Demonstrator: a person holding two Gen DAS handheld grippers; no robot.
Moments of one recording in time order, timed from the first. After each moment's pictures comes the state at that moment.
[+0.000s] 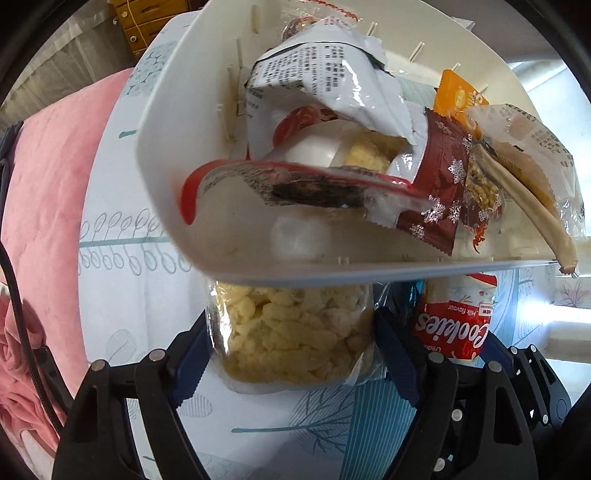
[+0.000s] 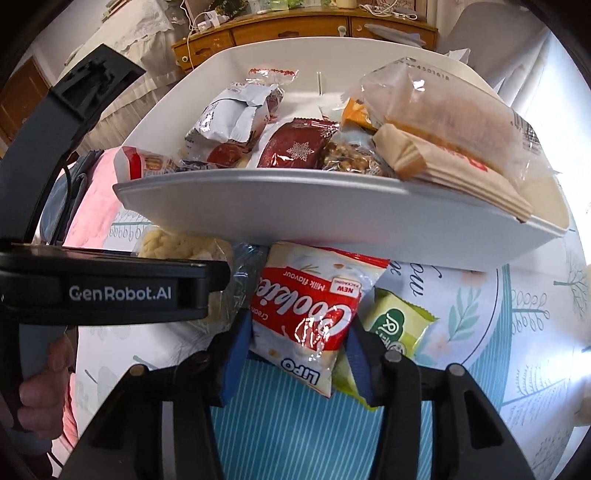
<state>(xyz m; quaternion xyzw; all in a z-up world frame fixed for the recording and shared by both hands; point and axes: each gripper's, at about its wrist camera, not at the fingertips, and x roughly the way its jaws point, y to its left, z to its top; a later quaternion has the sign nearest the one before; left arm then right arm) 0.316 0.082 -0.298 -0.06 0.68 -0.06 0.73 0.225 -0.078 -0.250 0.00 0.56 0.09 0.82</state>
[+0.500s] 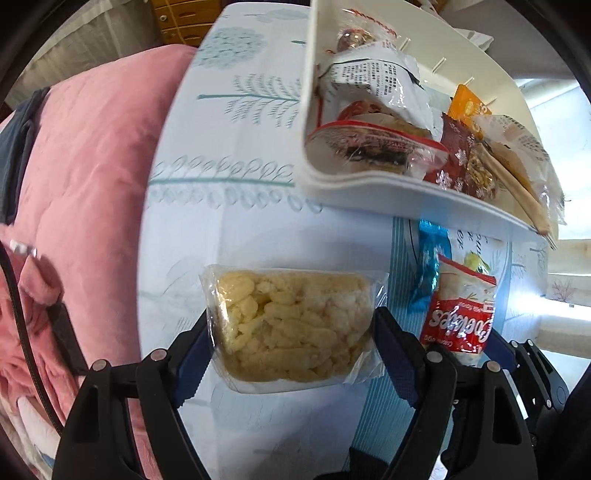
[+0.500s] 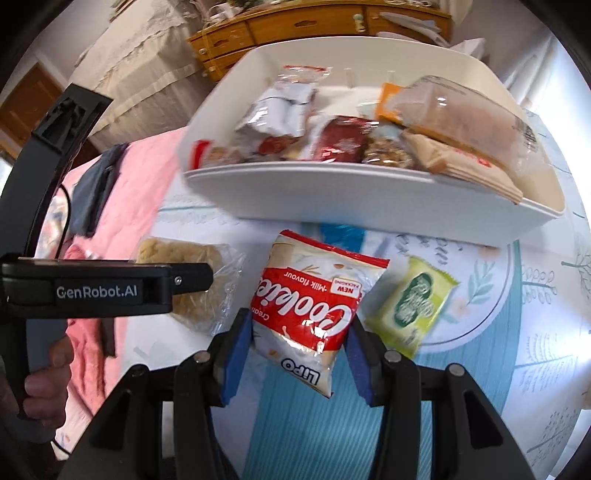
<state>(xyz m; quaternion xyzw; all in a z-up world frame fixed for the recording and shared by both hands) 0.263 0.136 -0.259 -0.08 0.69 -0.03 0.72 0.201 -0.061 -0.218 0.03 0.59 0.14 0.80</state>
